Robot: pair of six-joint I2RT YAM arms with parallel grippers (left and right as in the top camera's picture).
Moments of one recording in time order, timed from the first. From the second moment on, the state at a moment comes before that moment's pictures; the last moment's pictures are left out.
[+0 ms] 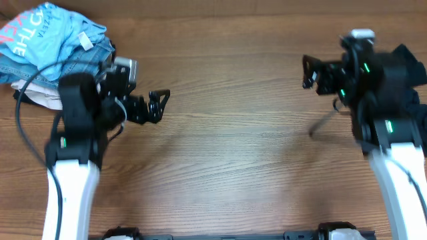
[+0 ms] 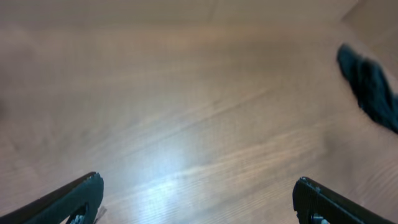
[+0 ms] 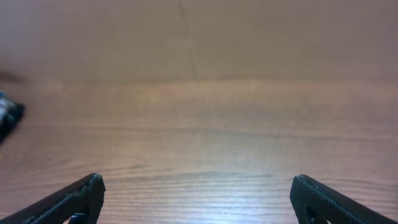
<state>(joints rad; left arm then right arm) 0.04 1.19 1.11 -0.60 0.52 0.02 0.03 1.28 1.22 -0.47 -0.15 0.07</state>
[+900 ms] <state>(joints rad) -0.10 1.92 1.27 -0.68 0.71 0.12 -0.60 1.84 1.26 -0.24 0.04 0.38</state>
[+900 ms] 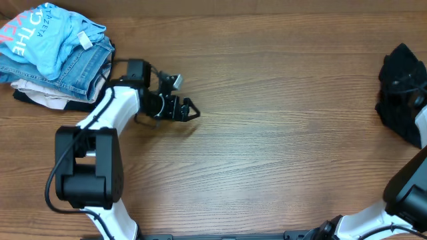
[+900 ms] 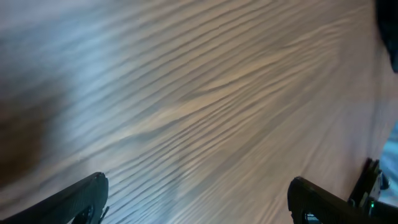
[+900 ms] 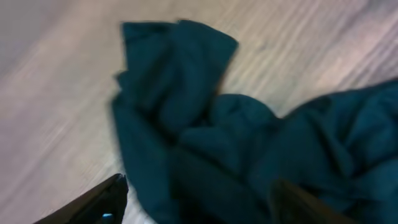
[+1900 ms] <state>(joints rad) -0.33 1.43 1.65 -0.79 0.22 0.14 0.02 1.70 1.86 -0.91 -0.38 0.26</state>
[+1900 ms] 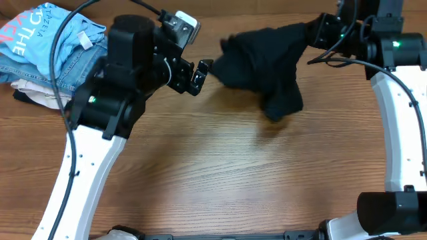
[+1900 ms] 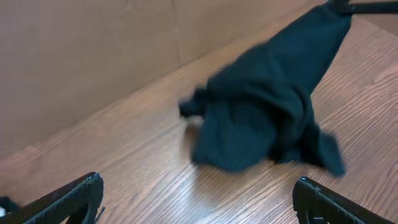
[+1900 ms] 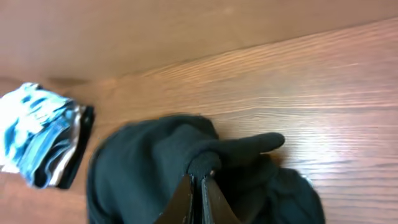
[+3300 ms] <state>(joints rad) -0.33 1.51 1.65 -1.00 0.21 0.21 0.00 1.71 0.95 -0.50 -0.11 0.45</state>
